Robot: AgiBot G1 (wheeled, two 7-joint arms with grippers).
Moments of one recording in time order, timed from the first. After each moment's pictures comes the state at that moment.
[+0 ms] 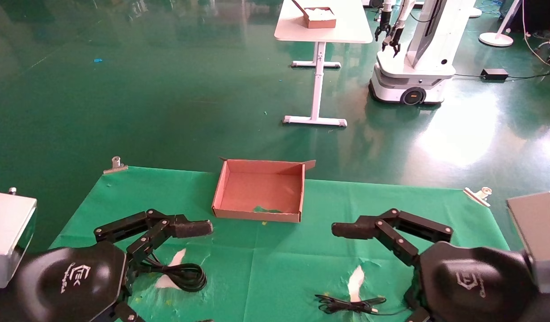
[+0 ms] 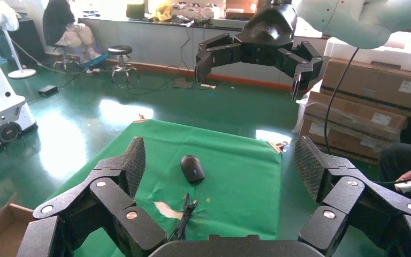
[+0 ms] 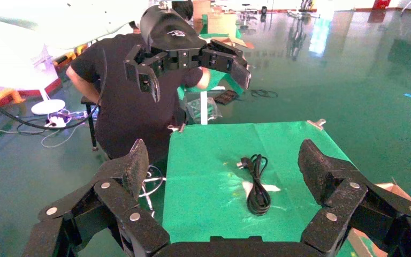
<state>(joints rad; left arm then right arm) -1.08 0.61 0.28 -1.28 0.74 1.49 -0.19 1.08 -0.61 -0.28 1.28 -0.73 -1.49 0.19</state>
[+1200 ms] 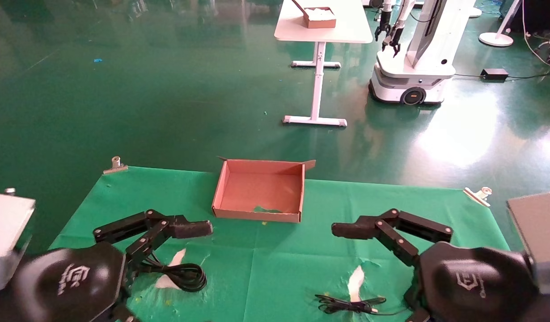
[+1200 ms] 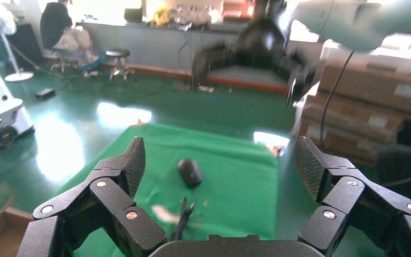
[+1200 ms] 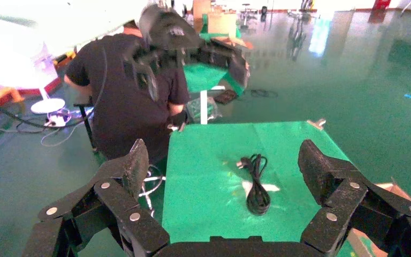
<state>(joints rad) -1.10 0.61 0.33 -1.29 0.83 1.48 -0.23 1.08 -0.60 -0.31 1.30 -0.80 -1.49 0.19</state>
